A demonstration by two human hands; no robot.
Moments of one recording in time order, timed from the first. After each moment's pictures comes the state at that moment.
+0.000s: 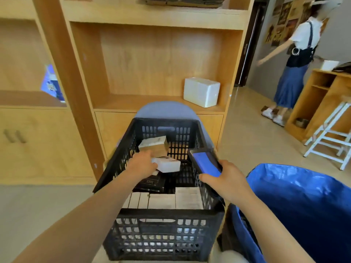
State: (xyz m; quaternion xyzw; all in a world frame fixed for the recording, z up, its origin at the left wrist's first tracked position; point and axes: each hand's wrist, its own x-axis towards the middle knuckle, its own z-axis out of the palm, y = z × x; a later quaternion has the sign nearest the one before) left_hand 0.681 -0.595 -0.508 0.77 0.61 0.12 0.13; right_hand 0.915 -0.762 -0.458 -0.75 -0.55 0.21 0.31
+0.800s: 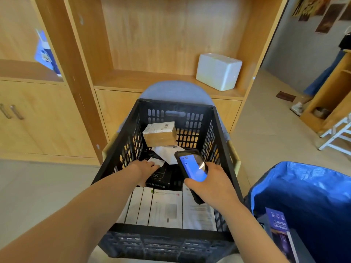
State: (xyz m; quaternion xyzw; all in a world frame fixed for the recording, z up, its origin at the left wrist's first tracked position) left_hand 0.664 -0.525 -0.607 0.85 0.42 -0.31 -0.02; right_hand 0.876 -0.689 -0.530 -0.74 -0.56 0.25 0.26
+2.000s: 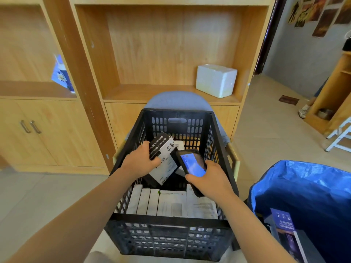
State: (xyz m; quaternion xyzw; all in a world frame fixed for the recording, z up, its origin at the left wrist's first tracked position) left_hand 0.641 -0.577 -0.526 0.78 0.58 0.16 0.15; right_hand 0.870 -0.698 -0.516 -0.73 -0.56 0.26 0.30
